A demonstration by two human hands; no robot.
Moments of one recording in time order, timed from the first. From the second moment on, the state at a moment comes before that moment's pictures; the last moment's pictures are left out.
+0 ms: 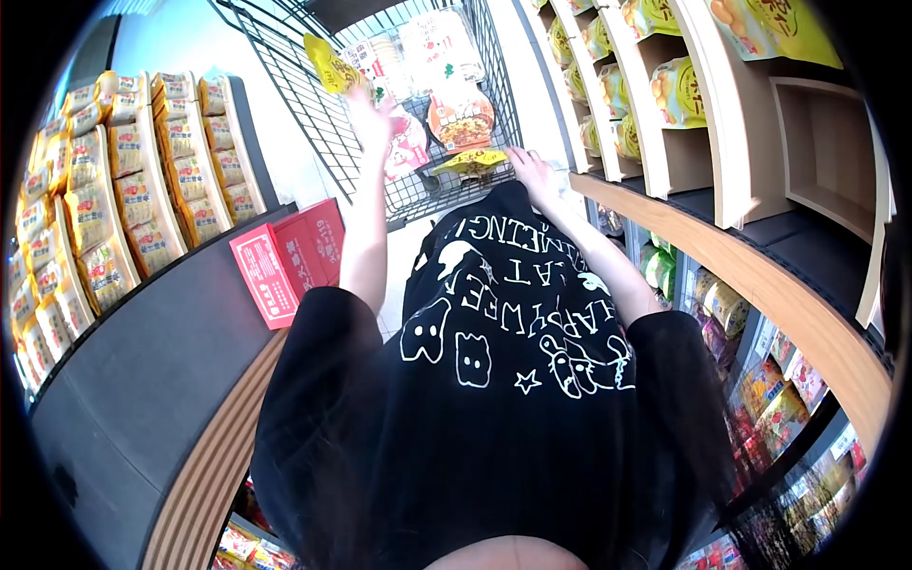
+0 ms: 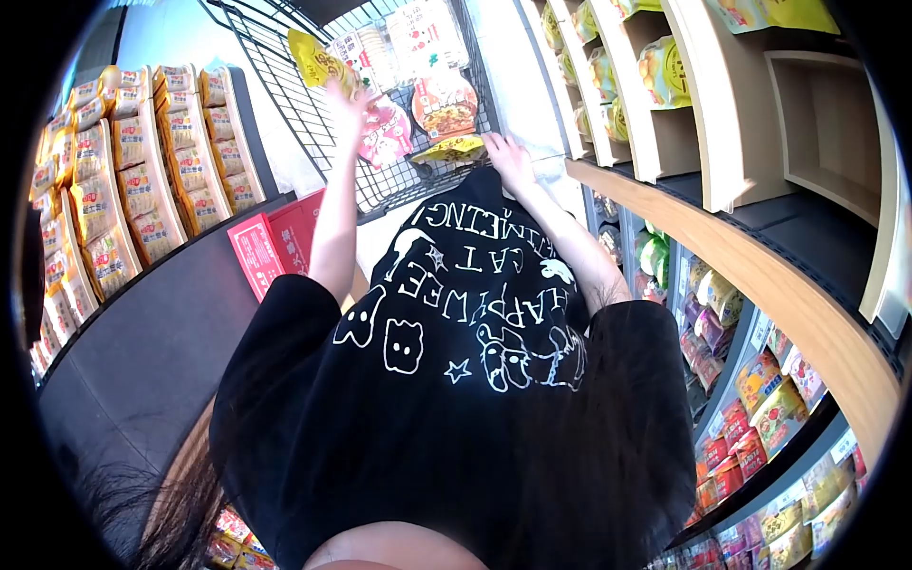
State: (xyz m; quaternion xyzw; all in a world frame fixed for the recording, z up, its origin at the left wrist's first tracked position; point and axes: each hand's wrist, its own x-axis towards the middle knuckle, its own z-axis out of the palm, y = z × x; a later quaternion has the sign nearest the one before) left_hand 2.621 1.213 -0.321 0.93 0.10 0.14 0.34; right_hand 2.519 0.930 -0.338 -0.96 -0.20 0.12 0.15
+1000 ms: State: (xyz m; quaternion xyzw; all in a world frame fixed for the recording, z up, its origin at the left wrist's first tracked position) left_hand 2.478 1.247 -0.274 0.93 -0.02 -0.18 0.32; right_hand 2.535 0.986 -0.372 -0.89 -0.41 0.19 0.06
